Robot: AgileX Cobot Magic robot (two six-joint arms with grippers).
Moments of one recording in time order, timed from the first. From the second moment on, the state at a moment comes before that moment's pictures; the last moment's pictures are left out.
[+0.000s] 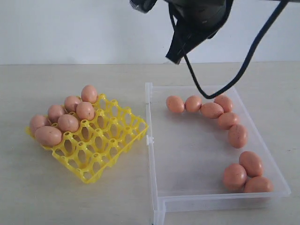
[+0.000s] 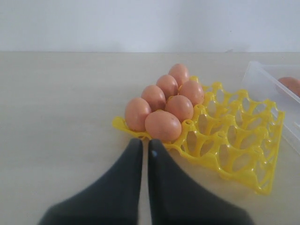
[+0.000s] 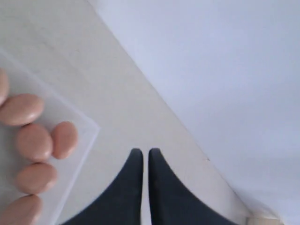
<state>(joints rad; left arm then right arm) -0.17 0.00 0.00 0.04 0.34 -0.08 0.71 1.72 -1.54 -1.01 1.22 0.32</state>
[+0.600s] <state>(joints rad) -0.17 0.00 0.00 0.04 0.34 -0.08 0.09 1.72 -1.53 0.13 1.22 -0.14</state>
